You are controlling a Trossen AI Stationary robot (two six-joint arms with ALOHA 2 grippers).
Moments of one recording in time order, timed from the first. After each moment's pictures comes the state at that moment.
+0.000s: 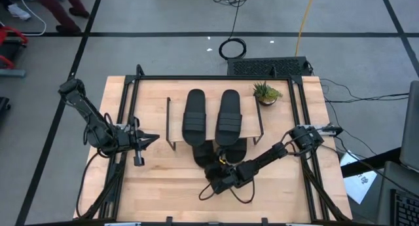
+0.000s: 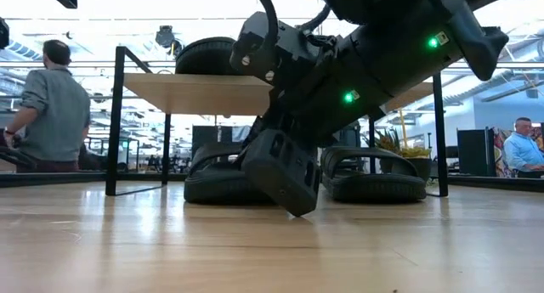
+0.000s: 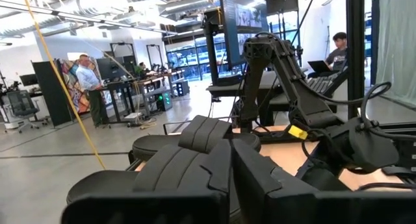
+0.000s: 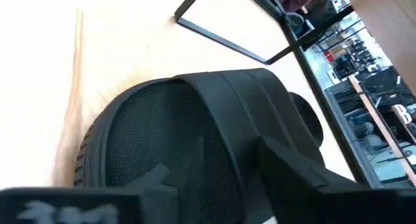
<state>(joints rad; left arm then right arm) -0.87 0.65 0.29 0.62 -1.02 0.33 0.47 2.21 1.27 0.02 0.99 0.00</state>
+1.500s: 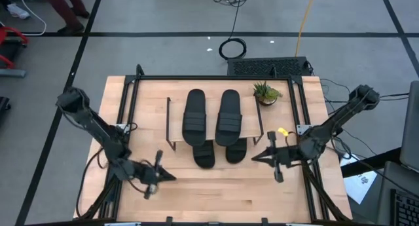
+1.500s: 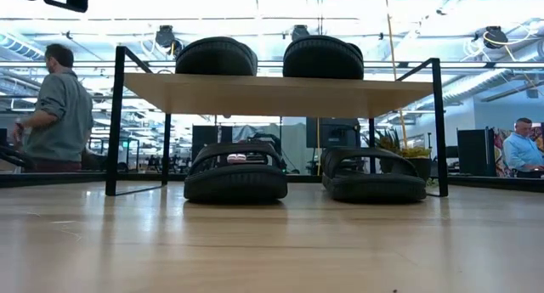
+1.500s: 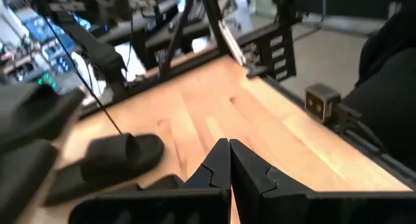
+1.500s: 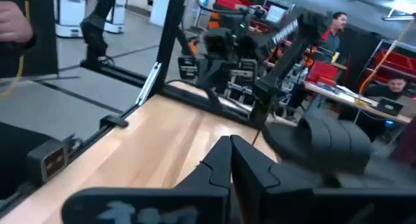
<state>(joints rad) -0.86 1.21 0.42 0.55 -0.58 0.16 0.68 0.96 0.46 0.44 0.53 -0.24</state>
